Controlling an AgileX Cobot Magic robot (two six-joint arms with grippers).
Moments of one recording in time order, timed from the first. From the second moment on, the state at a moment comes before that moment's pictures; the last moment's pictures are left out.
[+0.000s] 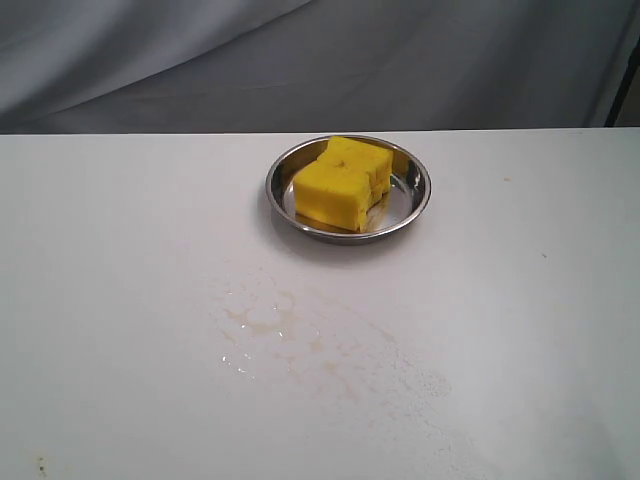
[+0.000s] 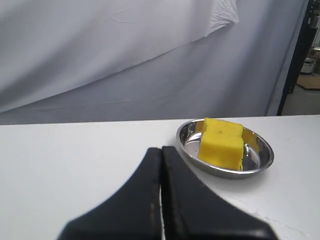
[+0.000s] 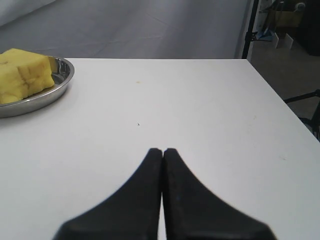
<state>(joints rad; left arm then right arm) -0.31 0.31 -0.29 0.08 0.22 -0.21 -0.07 0.00 0.00 -0.05 0.35 0.02</state>
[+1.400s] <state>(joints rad) -0.23 0.03 0.00 0.07 0.29 -0.20 -0.07 0.00 0.00 -0.05 0.35 0.02</state>
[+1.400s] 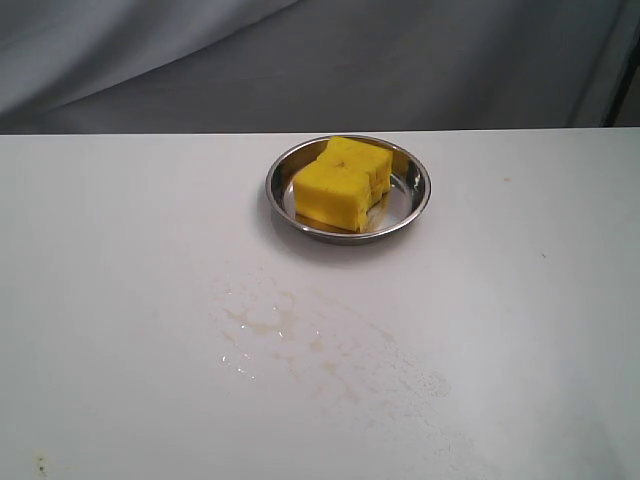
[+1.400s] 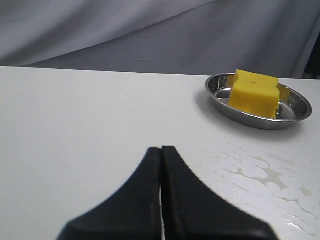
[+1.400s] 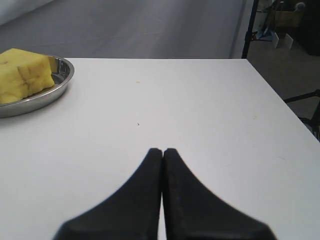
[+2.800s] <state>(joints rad) 0.04 0.00 0.00 0.09 0.36 -0.18 -0.07 0.00 0.00 -0.05 0.35 0.02</state>
